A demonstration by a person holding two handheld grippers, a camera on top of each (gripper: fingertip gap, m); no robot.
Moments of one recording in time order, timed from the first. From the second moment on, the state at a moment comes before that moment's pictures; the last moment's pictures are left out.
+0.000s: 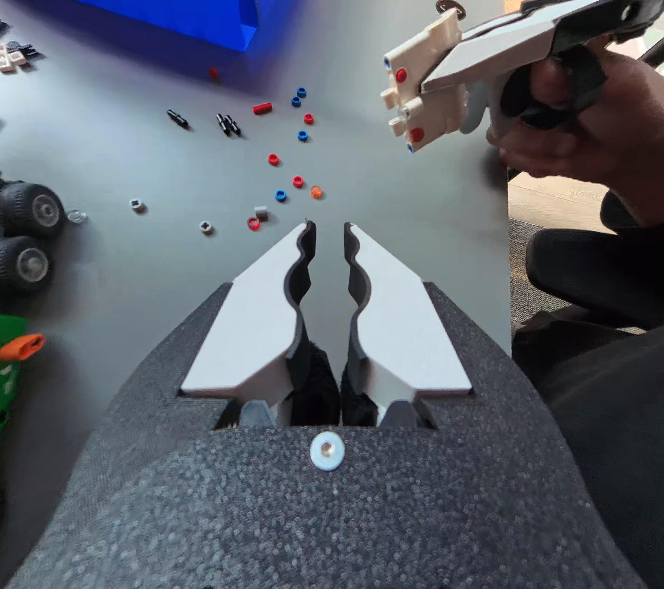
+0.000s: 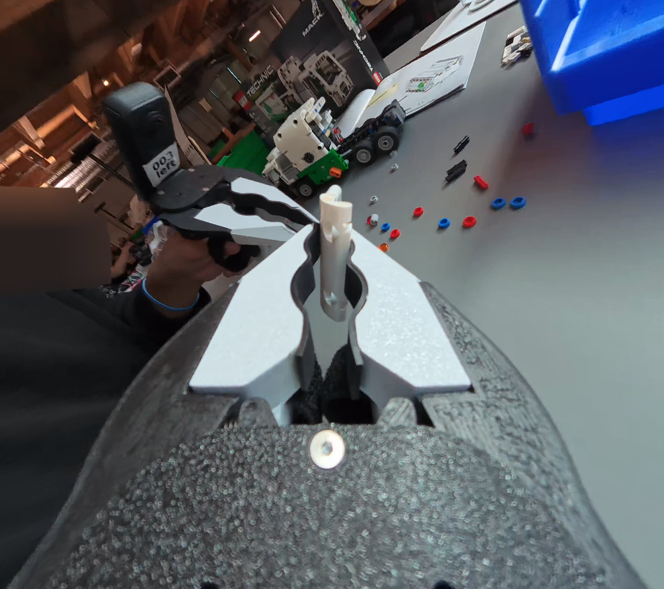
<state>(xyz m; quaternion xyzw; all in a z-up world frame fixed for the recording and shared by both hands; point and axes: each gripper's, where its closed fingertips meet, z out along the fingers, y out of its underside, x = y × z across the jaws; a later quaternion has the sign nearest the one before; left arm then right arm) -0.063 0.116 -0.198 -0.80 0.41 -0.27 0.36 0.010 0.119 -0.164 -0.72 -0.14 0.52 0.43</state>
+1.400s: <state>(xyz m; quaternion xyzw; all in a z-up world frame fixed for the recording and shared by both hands) -0.050 0.096 -0.162 -0.67 0.57 -0.20 0.44 -0.054 0.090 -0.177 -0.72 -0.07 0.66 0.22</state>
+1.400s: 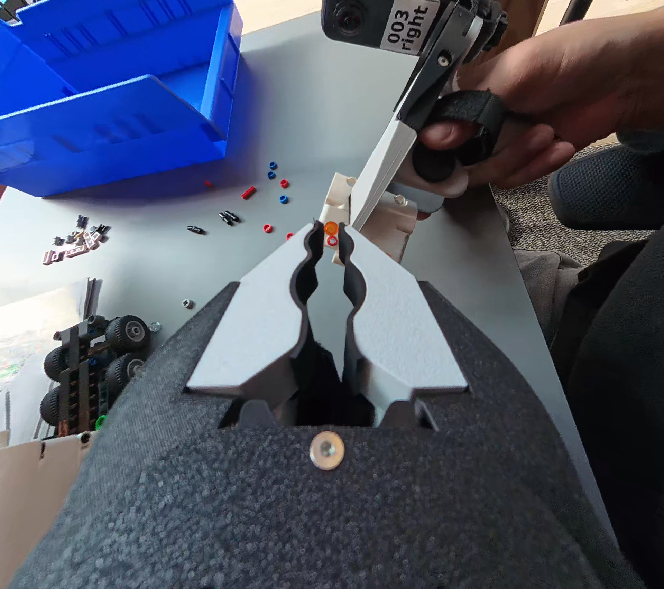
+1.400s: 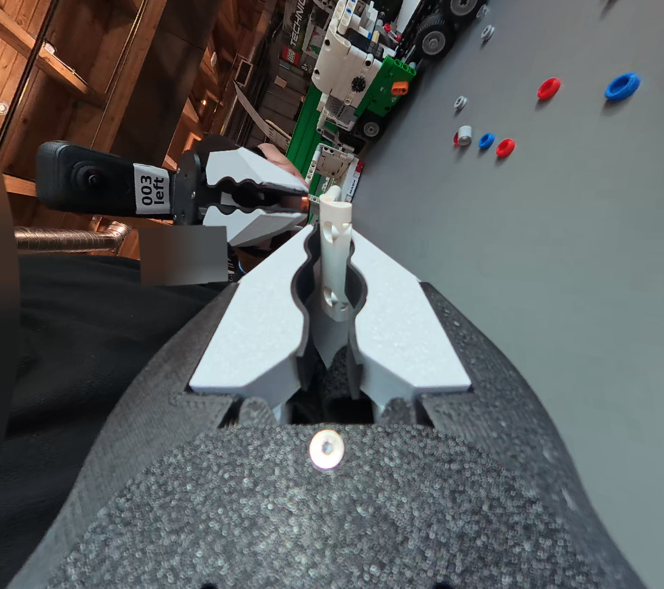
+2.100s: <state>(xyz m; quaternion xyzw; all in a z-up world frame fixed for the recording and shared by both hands) -0.058 0.093 -0.151 -0.69 0.57 -0.21 0.38 -0.063 0.086 -0.156 -0.65 -0.02 0.74 0.19</state>
